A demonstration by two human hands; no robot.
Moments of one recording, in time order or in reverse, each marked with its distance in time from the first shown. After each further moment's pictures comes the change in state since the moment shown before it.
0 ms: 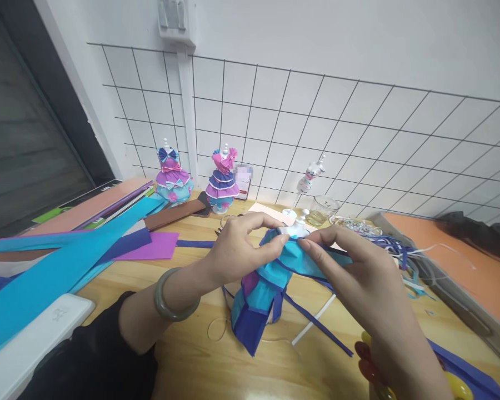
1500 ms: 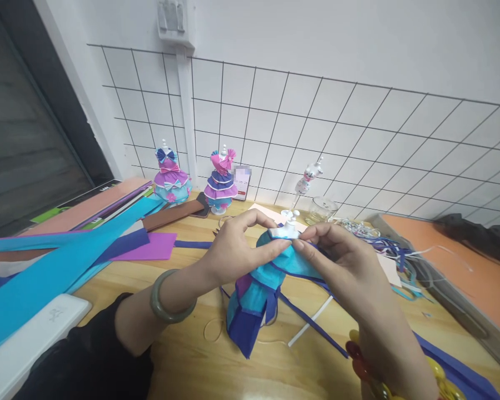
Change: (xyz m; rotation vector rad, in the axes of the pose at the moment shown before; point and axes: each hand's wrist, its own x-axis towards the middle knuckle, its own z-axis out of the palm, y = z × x) left_hand -0.001 0.002 0.000 -0.003 0.030 -0.114; right_hand 0.003 0.011 0.010 0.486 -0.131 0.287
